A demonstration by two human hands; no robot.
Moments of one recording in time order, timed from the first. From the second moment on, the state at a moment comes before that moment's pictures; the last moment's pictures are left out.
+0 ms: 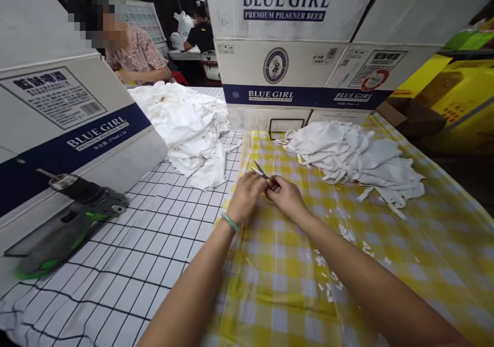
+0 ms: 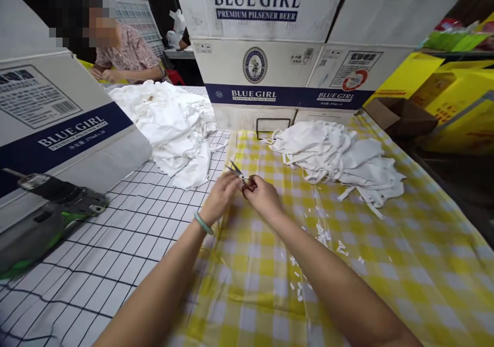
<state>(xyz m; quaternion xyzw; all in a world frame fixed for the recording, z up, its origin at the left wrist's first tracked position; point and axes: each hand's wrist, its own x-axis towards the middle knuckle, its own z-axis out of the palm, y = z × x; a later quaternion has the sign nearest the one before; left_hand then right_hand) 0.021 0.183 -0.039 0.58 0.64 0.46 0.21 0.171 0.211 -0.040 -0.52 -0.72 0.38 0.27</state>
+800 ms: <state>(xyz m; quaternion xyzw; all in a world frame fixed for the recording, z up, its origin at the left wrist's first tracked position) 0.008 0.106 -0.043 0.79 0.56 0.25 0.07 0.221 0.082 -0.053 -0.51 -0.44 0.68 0.30</state>
